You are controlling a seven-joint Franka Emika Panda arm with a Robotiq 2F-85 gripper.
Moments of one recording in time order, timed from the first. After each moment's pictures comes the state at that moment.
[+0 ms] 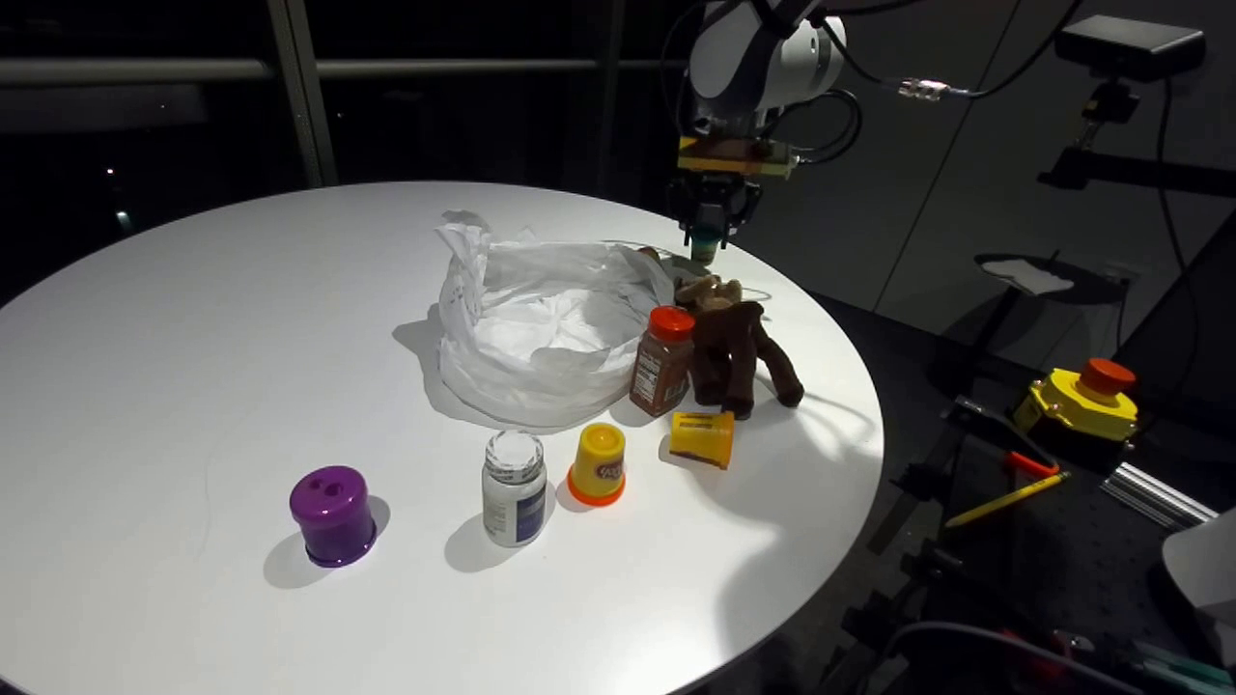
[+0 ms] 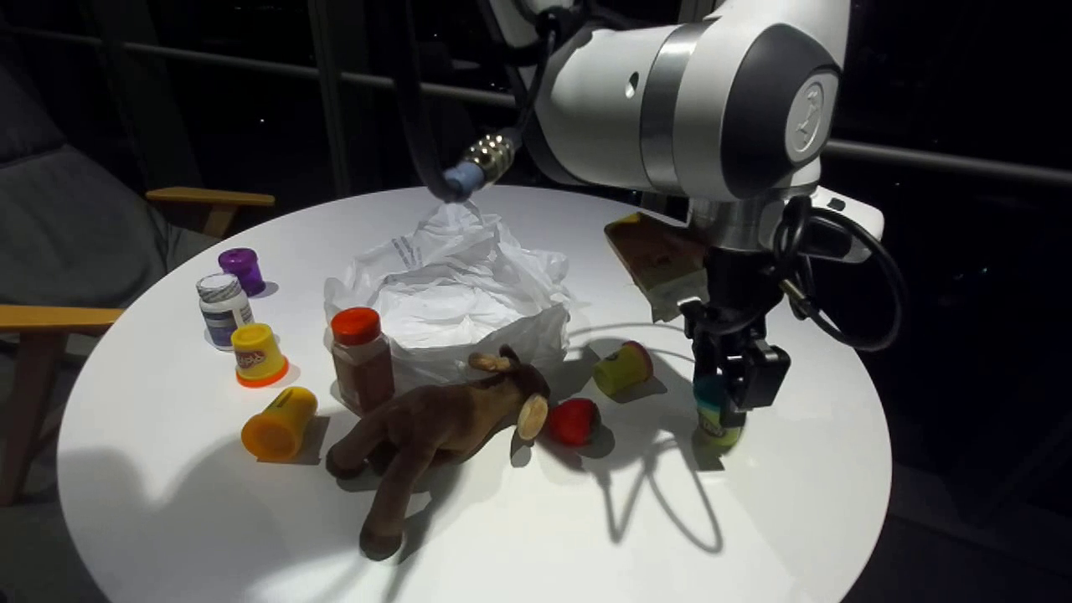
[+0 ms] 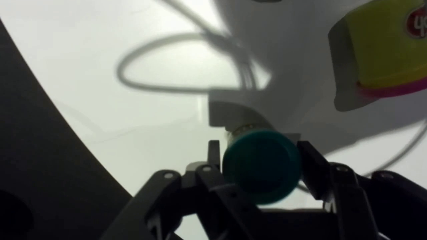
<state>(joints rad) -0.08 0.69 -0.27 -1.79 0.00 2.52 0.71</state>
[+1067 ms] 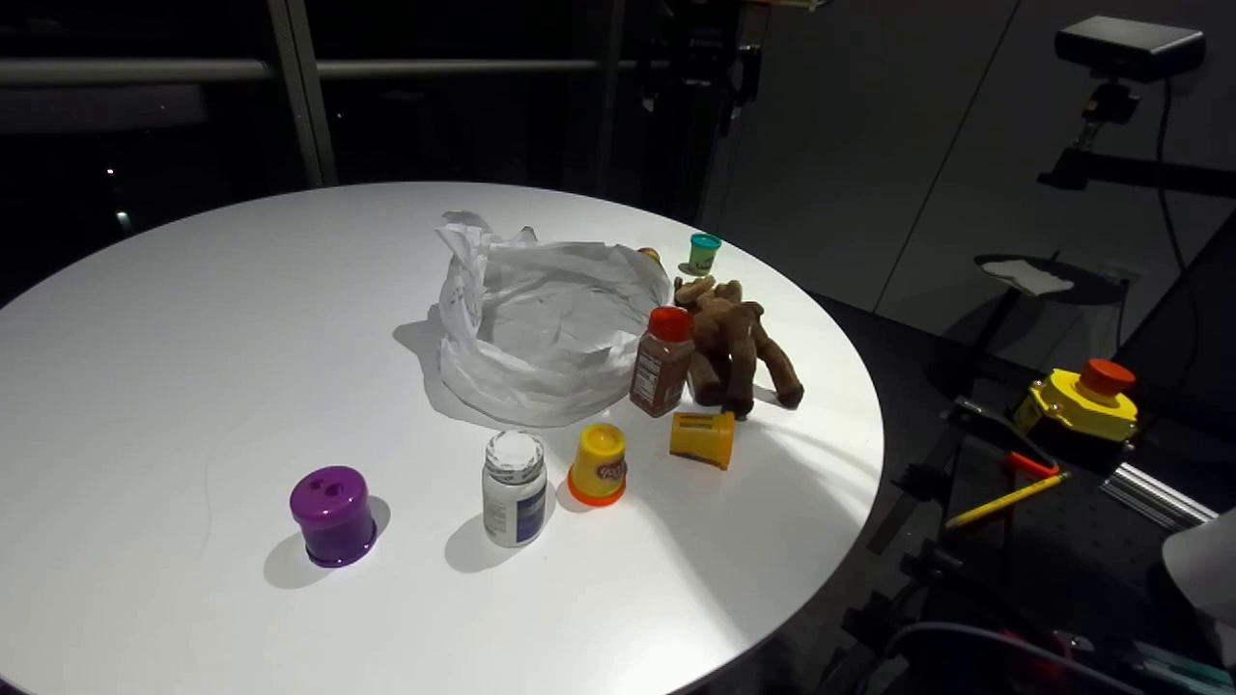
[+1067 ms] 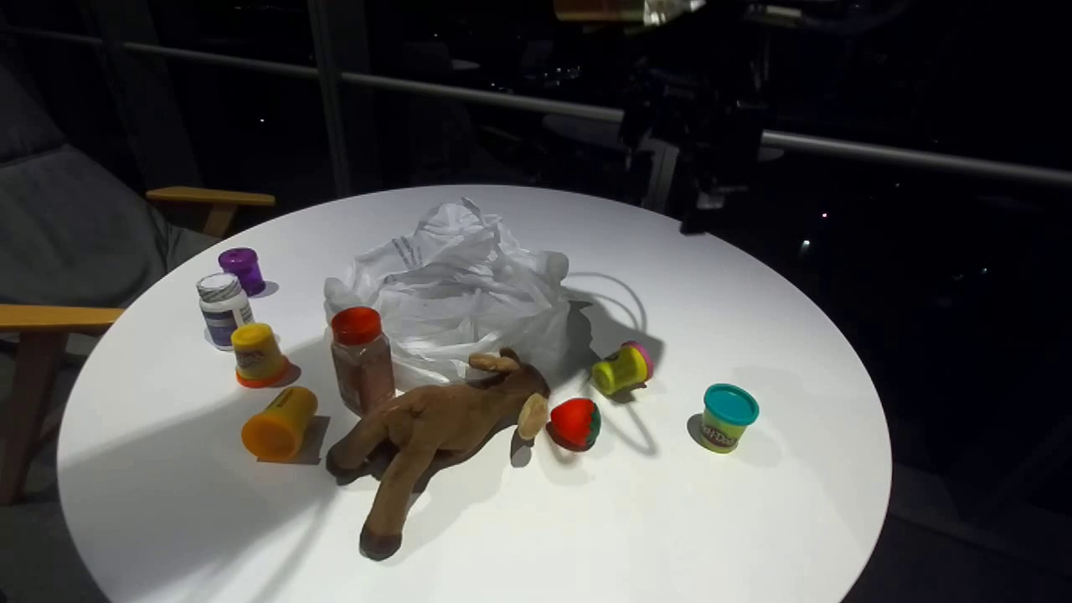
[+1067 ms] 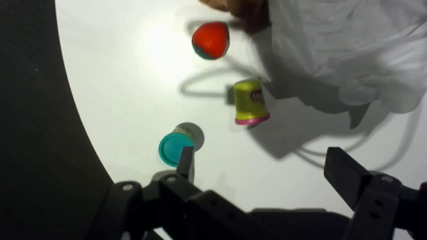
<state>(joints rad) -0.04 0.41 -0.19 -1.73 0.05 2.12 0.50</state>
